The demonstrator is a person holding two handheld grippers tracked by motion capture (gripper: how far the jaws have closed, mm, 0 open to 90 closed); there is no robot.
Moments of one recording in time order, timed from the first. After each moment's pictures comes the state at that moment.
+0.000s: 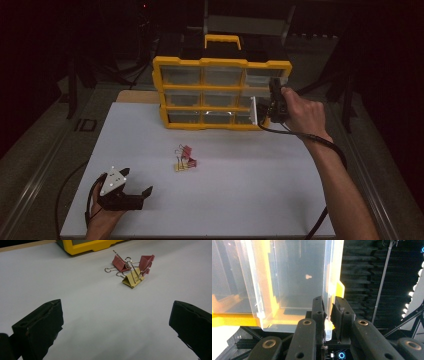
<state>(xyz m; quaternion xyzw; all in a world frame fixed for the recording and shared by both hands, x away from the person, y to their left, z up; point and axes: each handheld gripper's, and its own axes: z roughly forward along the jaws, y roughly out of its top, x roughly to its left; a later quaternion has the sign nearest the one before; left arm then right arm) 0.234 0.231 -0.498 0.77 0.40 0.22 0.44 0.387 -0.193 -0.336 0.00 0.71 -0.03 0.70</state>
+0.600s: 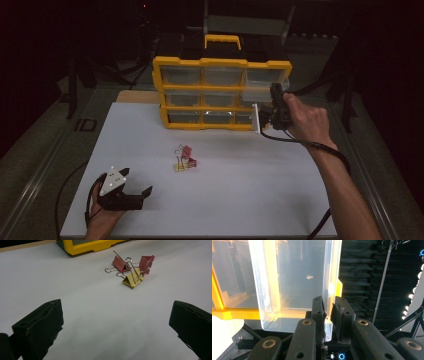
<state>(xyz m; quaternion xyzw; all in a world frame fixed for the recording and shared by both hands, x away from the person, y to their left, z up) 0.234 0.232 -0.498 0.77 0.41 0.22 0.44 0.367 -0.195 -0.337 0.00 0.71 -0.03 0.70</state>
